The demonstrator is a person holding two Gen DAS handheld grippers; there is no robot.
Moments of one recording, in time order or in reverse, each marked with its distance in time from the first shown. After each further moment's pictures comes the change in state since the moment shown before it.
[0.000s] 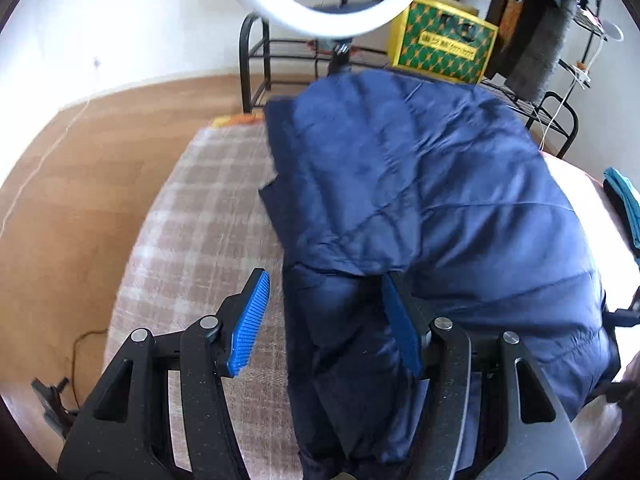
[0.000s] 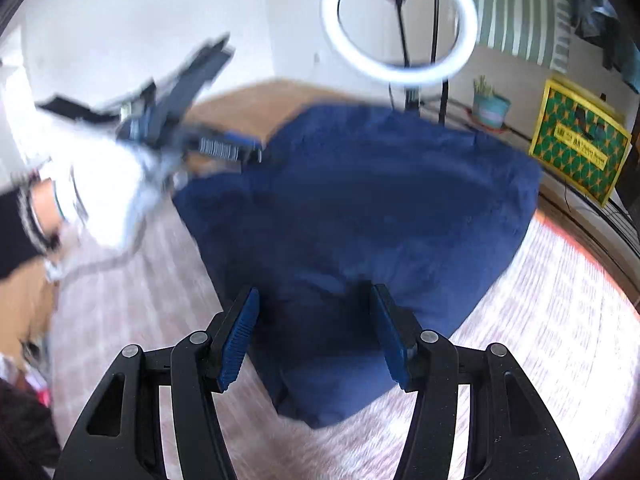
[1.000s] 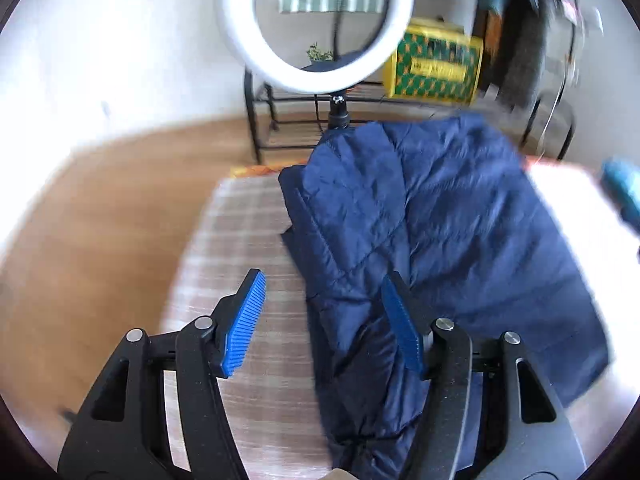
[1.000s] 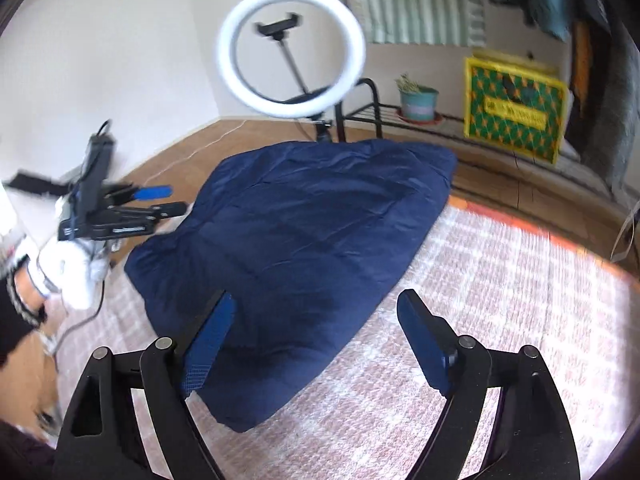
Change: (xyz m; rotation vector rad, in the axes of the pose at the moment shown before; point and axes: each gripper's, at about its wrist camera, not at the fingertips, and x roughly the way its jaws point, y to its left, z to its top) left arm -0.045 0.008 0.013 0.024 -0.107 -0.037; right arm -0.049 -0.087 0.008 0.276 -0.131 -0.068
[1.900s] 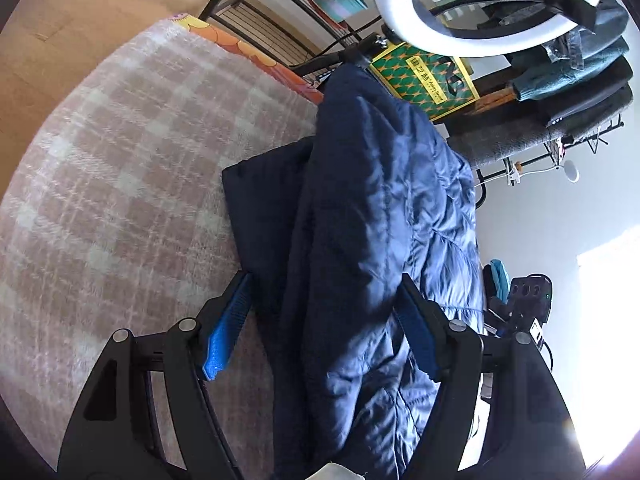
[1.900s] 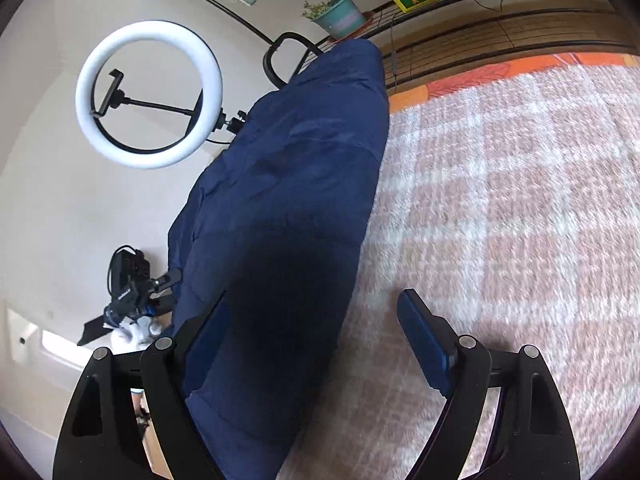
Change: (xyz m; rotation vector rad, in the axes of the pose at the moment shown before) left arm 0.118 0.077 0.009 -0.477 0.283 -0.510; right arm 0.107 -0.116 0.005 0.573 0.132 0.270
